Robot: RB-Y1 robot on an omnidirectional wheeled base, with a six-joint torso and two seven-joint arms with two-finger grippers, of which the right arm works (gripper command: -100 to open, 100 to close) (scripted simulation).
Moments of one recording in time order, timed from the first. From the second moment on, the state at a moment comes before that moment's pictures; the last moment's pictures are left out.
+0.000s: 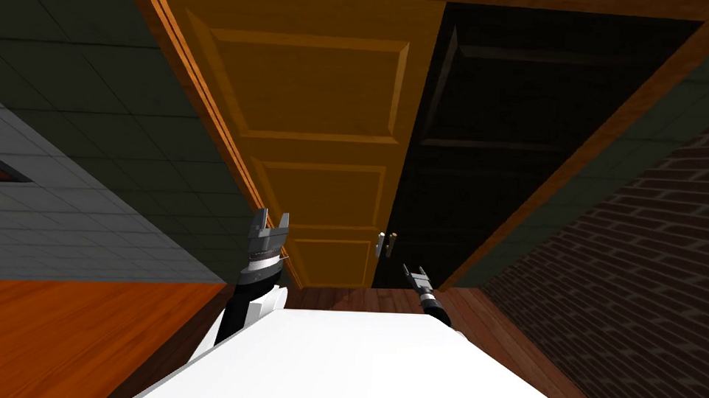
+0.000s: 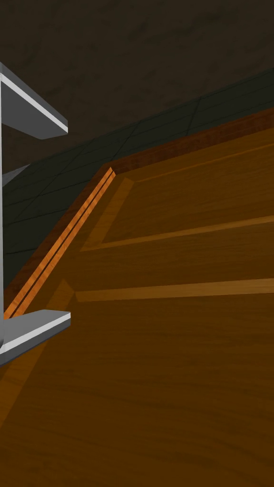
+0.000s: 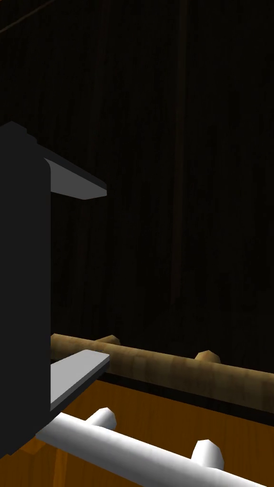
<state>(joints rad) 0.08 -0.23 -0.28 -0.74 0.26 -0.82 1.19</state>
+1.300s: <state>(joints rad) 0.06 -0.20 -0.23 -0.80 0.27 -0.81 1.17</state>
